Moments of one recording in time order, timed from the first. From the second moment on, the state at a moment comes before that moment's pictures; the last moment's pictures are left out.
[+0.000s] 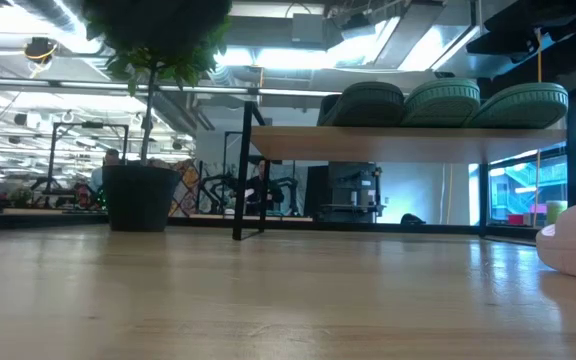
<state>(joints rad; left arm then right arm) -0.74 1.60 1.62 -1.38 -0.67 -0.84 0.38 0.48 0.57 -0.44 0.52 0.13</state>
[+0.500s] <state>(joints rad) -0.24 1.65 1.78 -1.21 -0.85 -0.25 0.38 0.50 0.57 -0.44 0.52 0.13</state>
